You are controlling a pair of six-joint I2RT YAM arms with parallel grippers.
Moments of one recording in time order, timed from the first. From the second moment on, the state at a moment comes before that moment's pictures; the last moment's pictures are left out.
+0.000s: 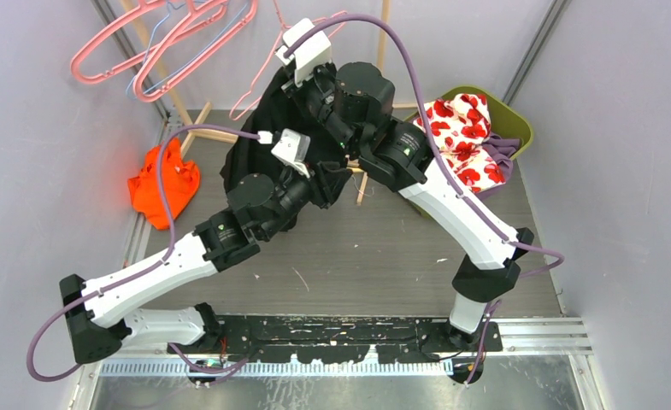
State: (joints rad) left arm -1.03 1.13 1.12 0.09 -0.30 -0.29; right arm 0.99 1.76 2.31 -0.44 0.40 -0.34
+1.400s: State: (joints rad) left arm -0.89 1.51 1.10 0.37 -0.41 -0.47; right arm 0.99 1.61 2.21 -0.55 0.27 -0.25
